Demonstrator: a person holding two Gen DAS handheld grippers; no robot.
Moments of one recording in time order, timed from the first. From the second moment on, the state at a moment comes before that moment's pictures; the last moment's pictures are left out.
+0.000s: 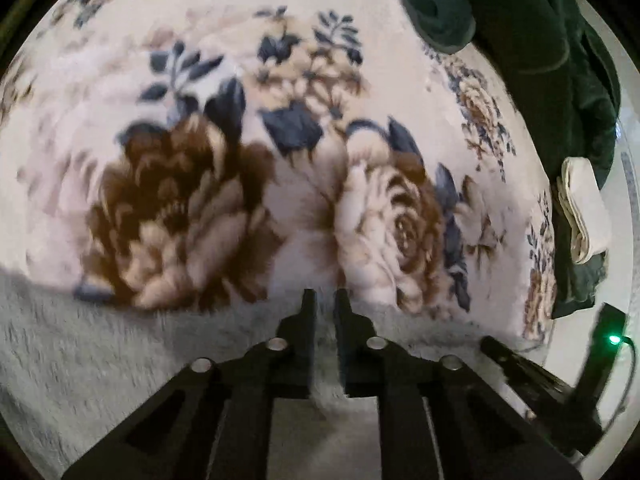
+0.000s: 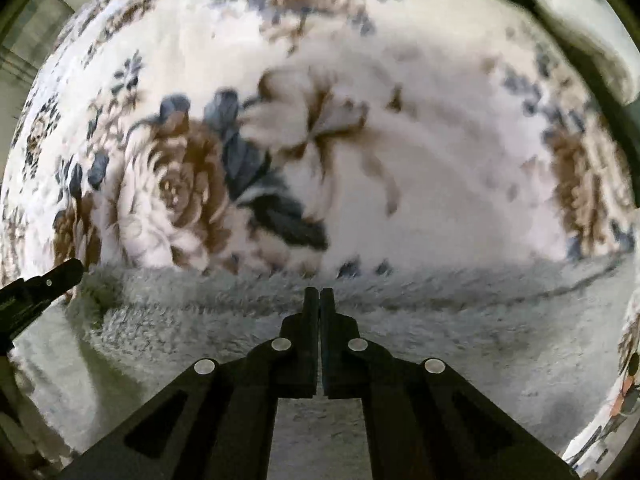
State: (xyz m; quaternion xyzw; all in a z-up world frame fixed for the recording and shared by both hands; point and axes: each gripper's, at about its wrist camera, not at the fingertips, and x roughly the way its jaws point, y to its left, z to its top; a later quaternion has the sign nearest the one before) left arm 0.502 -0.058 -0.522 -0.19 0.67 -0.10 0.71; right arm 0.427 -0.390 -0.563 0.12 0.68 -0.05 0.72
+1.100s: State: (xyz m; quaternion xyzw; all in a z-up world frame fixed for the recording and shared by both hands) left arm 0.426 -0.118 -0.485 -0.09 0.67 -0.11 0.73; right arm 0.180 -0.625 -0.531 0.40 0.57 -0.33 0.64
